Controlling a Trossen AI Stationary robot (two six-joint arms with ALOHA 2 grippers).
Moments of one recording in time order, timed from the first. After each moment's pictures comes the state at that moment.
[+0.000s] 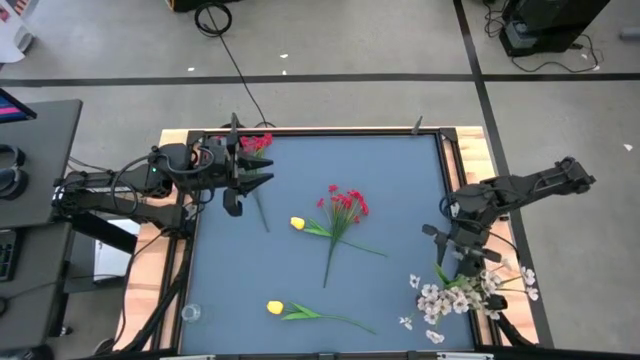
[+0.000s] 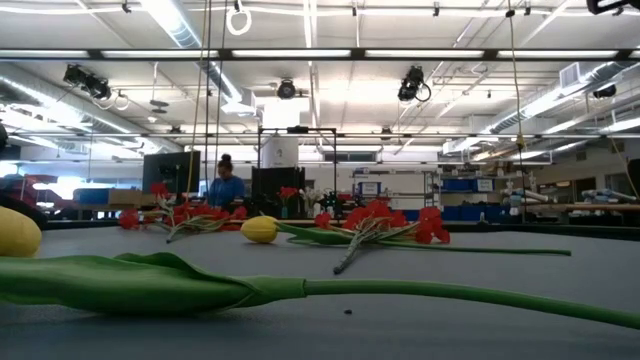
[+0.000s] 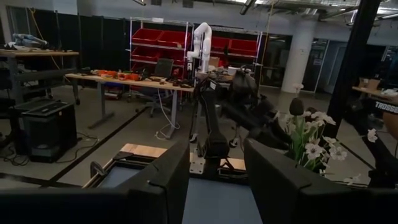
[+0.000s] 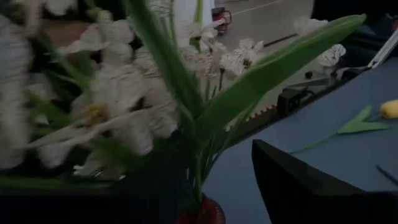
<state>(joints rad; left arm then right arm) 0.03 0.84 0.90 0.05 -0.07 -0.11 0.28 0.57 0.59 -0.46 -0.81 -0.18</state>
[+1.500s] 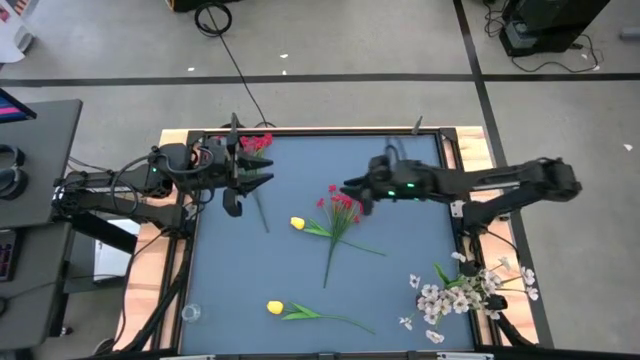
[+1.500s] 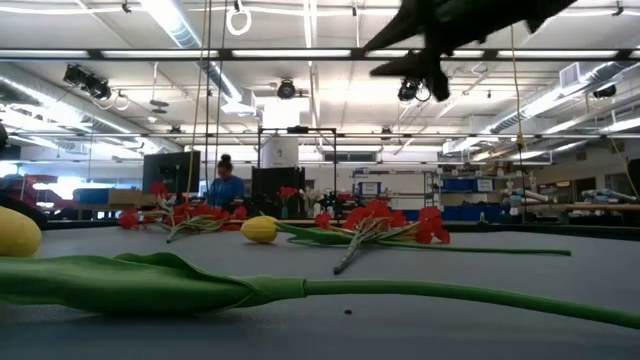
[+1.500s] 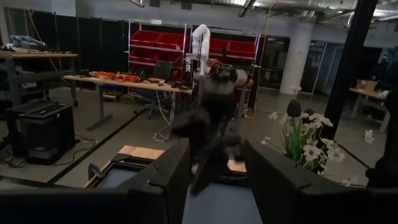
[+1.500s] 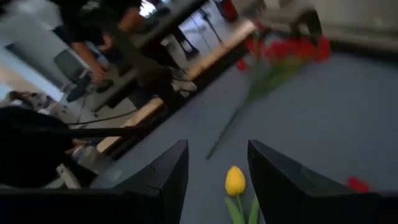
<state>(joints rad) 0.03 0.84 0.90 0.06 -0.07 -0.11 -0.07 1.23 0.81 0.10 0.12 0.68</state>
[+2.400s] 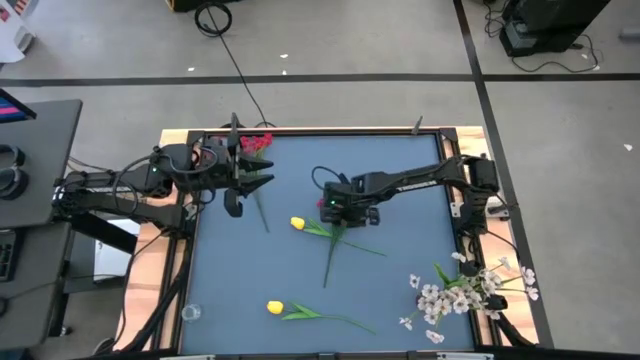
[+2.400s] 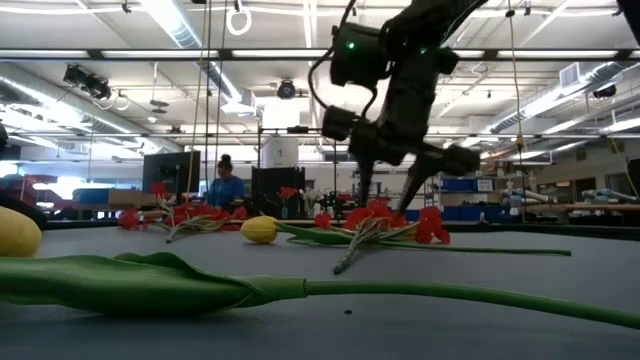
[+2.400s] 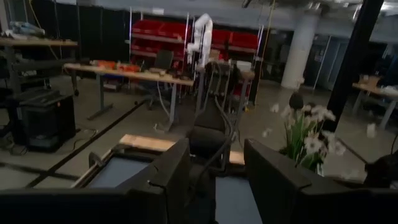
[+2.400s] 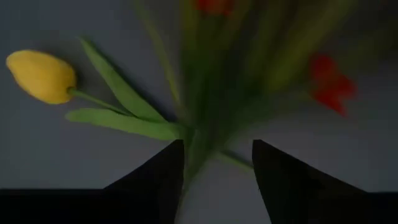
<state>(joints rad) 0.03 0.84 0.90 0.01 -0.07 -0.13 -0.08 1.88 1.28 -0.66 -0.19 1.49</state>
